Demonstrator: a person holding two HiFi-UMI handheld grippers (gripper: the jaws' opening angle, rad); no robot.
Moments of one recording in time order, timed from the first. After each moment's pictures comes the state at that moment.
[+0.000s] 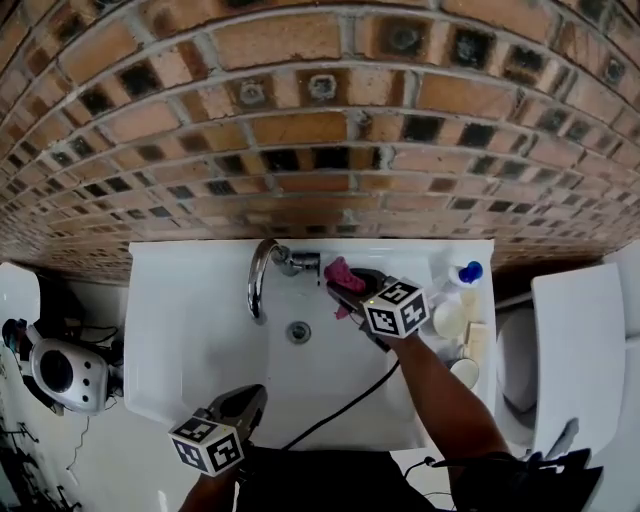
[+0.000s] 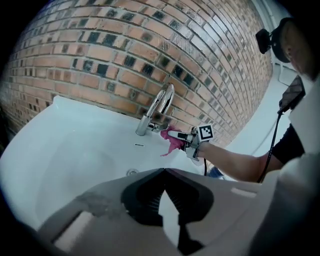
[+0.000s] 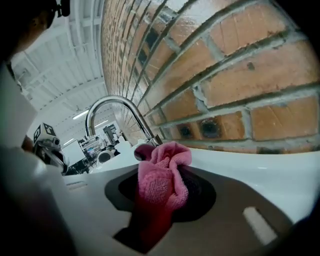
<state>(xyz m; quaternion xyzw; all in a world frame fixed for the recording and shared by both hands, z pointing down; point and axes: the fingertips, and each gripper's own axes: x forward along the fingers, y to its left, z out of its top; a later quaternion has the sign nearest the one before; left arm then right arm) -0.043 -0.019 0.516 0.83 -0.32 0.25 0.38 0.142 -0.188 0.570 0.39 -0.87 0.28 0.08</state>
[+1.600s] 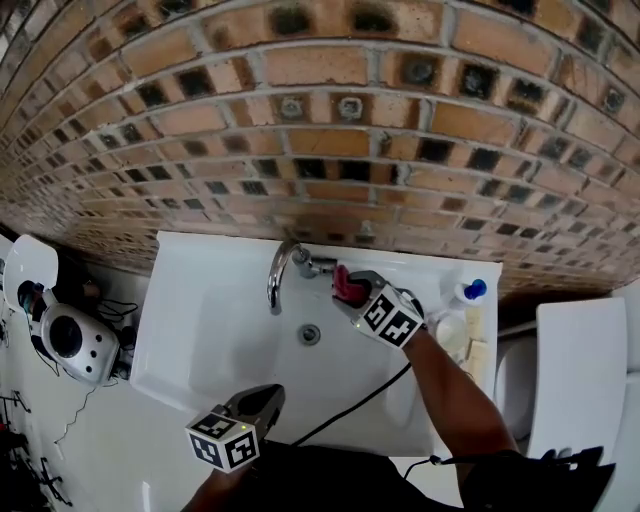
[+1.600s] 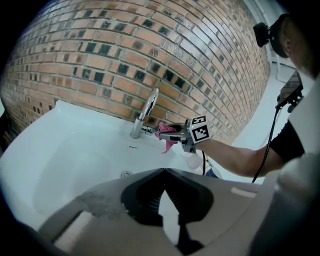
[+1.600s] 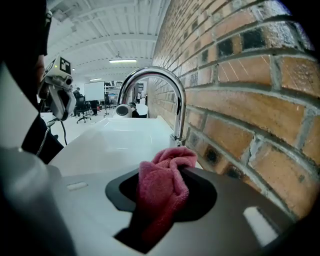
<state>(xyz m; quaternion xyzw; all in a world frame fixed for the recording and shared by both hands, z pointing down) -0.017 0.008 0.498 0.84 -0.34 0.22 0.37 0.110 -0.168 0.549 0.28 -0.91 0.05 0.31</state>
